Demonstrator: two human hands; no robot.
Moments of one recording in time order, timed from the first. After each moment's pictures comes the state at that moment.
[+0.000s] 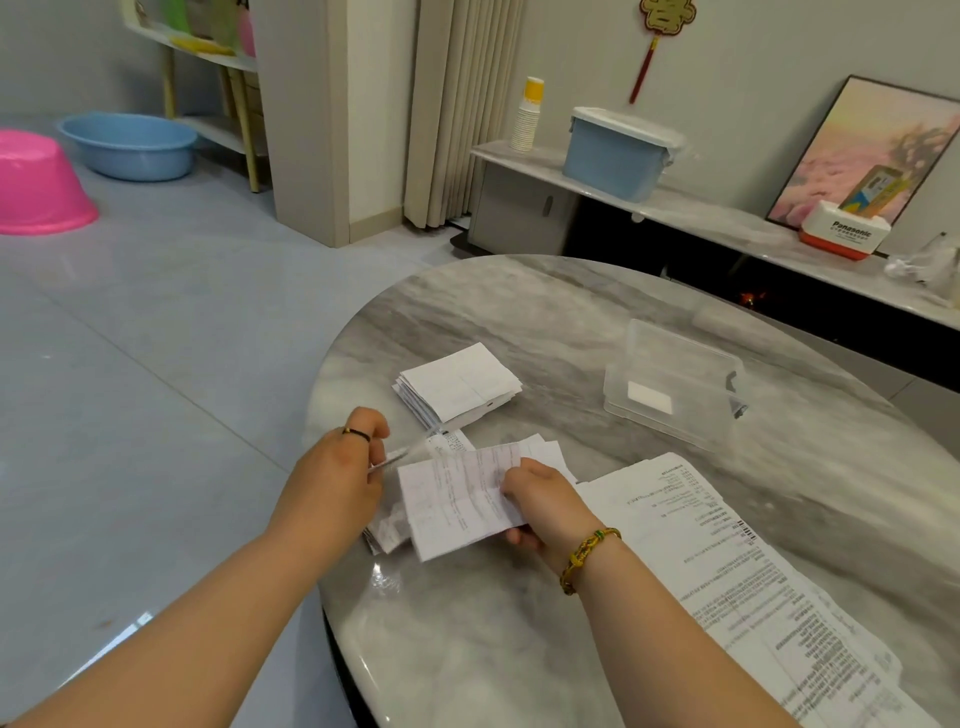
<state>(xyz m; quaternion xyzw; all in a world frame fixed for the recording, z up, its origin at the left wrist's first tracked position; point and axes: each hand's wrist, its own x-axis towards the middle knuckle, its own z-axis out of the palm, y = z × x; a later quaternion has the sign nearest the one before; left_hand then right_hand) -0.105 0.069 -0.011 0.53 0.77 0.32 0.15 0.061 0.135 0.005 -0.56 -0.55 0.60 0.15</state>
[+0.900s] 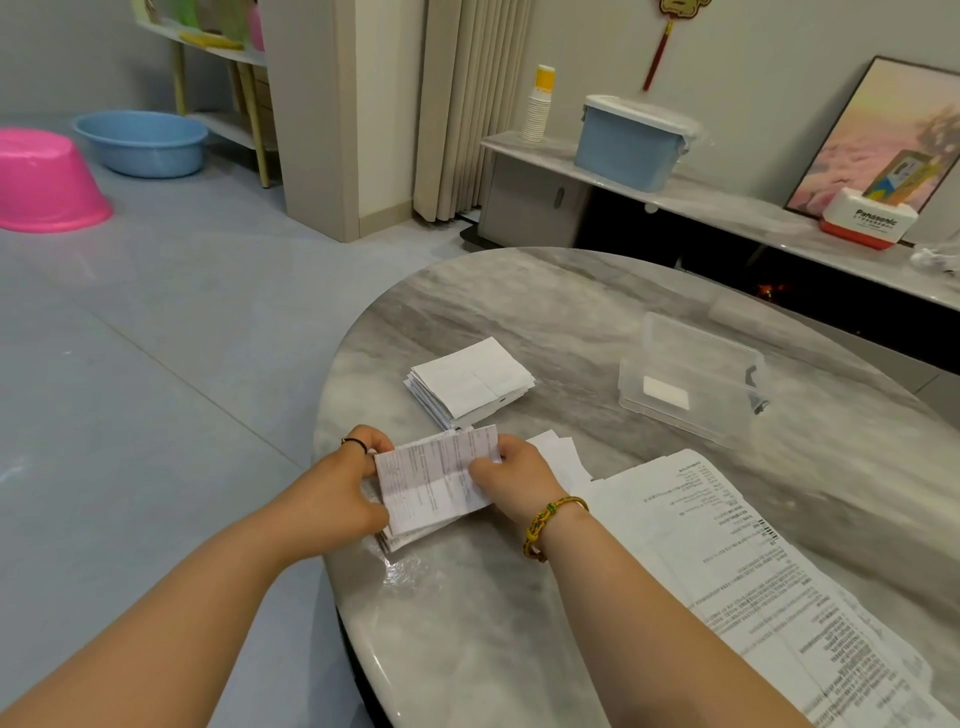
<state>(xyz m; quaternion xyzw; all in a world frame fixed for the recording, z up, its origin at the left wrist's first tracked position) -0.122 0.064 -0.011 0.53 0.70 0.29 0.38 0.028 0.142 -0.002 -0.55 -0.65 0.50 0.16</state>
